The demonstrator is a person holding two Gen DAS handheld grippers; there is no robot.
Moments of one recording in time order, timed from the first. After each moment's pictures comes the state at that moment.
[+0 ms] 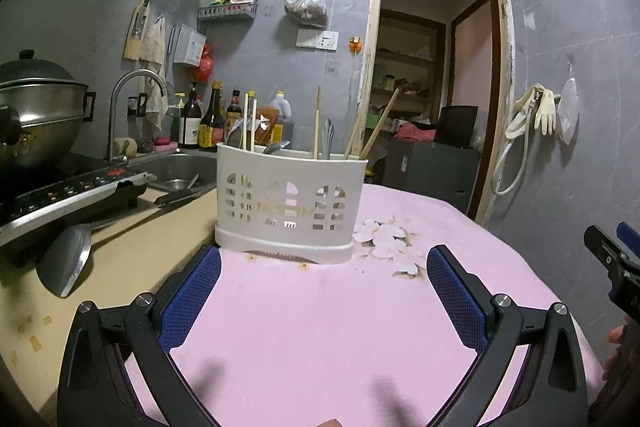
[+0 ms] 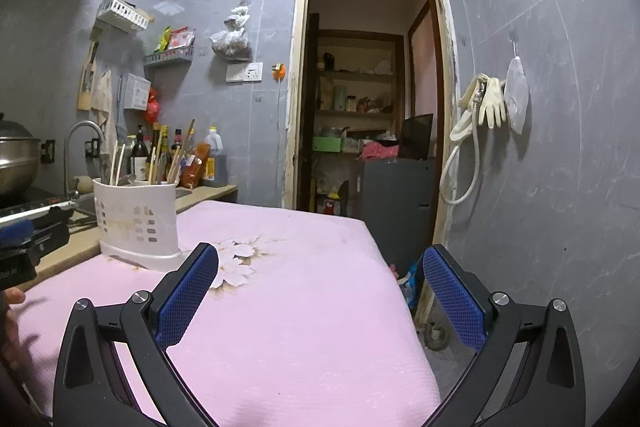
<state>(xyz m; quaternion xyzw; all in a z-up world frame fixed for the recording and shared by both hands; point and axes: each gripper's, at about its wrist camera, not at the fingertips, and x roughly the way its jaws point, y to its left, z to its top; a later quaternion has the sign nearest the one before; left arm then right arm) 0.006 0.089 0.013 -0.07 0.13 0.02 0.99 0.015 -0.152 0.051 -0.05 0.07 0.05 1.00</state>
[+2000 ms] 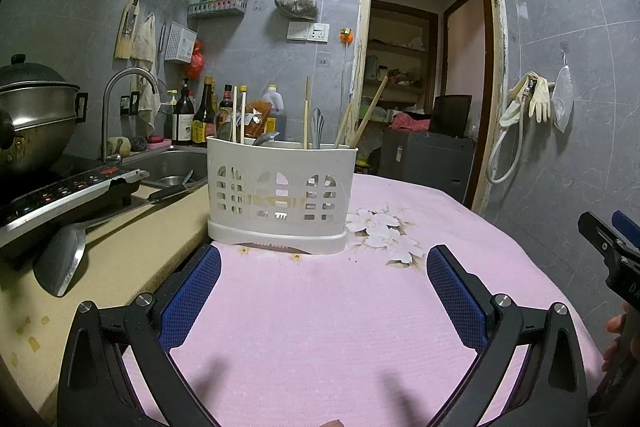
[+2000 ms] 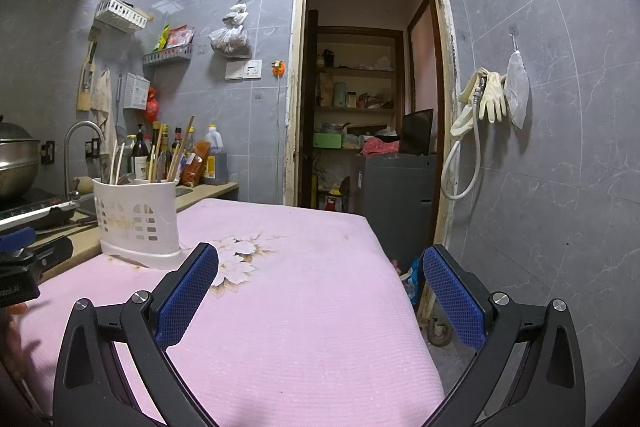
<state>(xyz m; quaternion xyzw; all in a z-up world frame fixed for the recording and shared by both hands) 0.009 0.088 0.006 -0.06 0.14 0.01 0.99 0.018 -0.157 0.046 -0.04 0.08 0.05 0.99</state>
